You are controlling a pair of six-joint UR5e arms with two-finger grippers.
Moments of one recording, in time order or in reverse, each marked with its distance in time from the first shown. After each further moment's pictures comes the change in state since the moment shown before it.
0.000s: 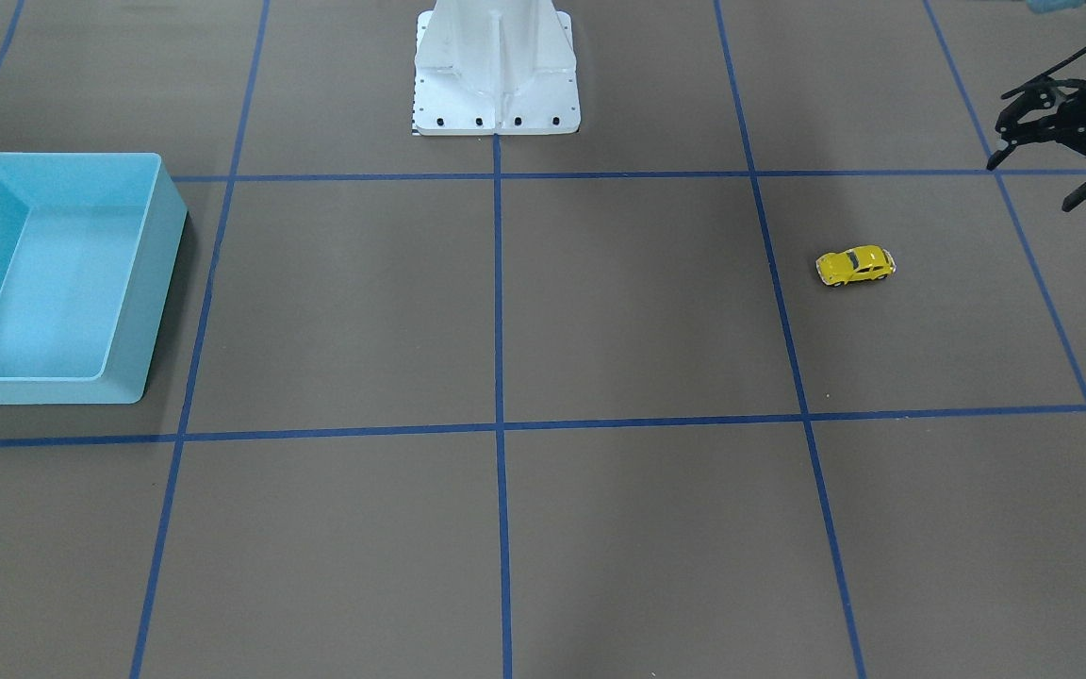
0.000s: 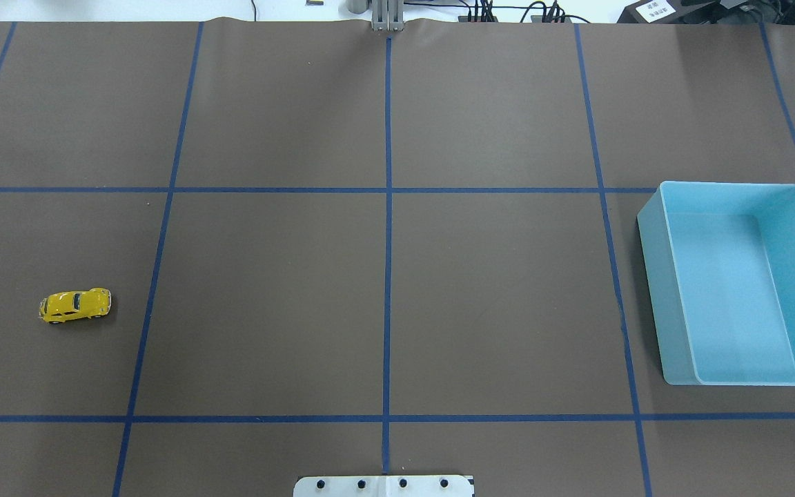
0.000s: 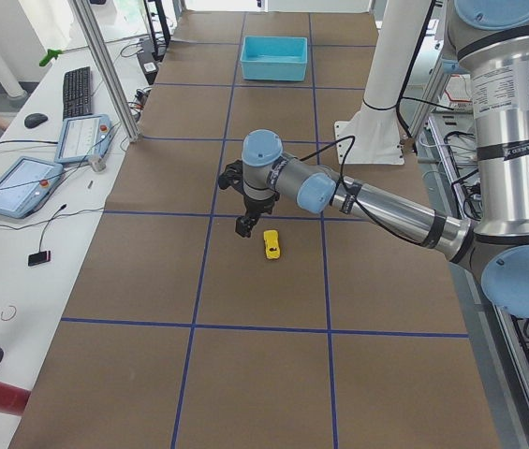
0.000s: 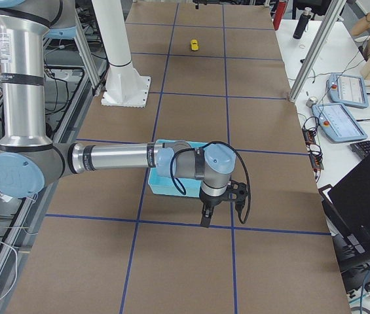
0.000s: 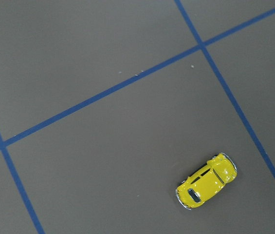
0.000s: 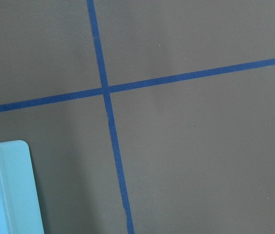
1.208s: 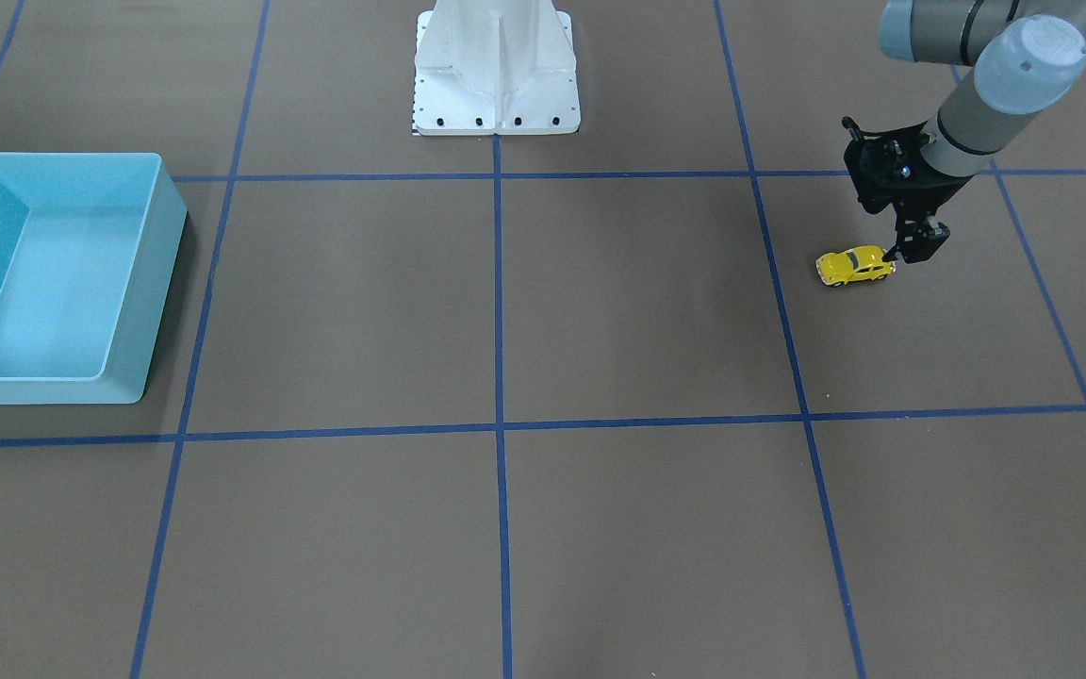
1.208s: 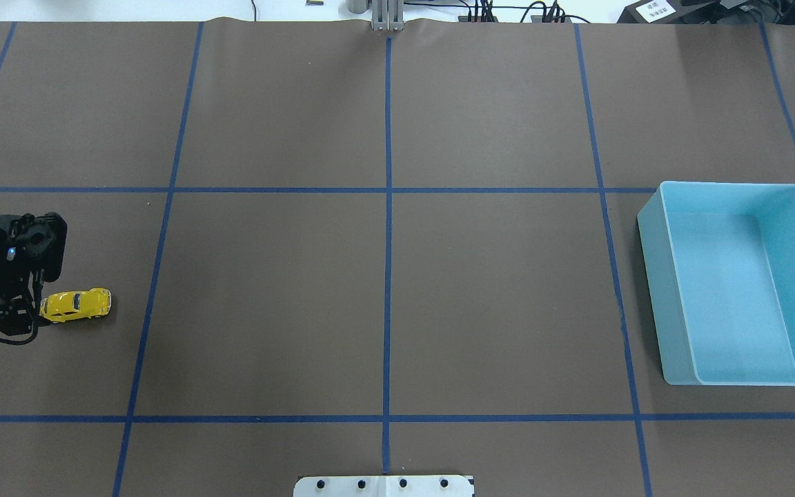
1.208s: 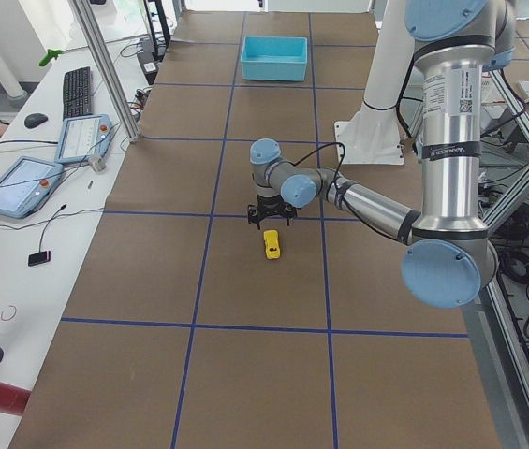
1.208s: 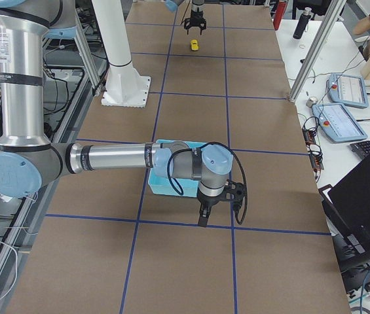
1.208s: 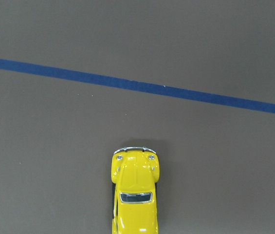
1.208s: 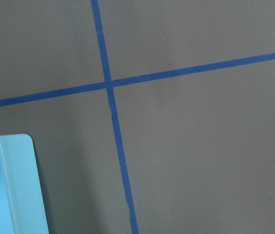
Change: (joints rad) left arm 0.371 -0.117 0.128 -0.037 0.213 0.445; right arm 0.000 -0.016 0.011 -0.001 0.015 -0.001
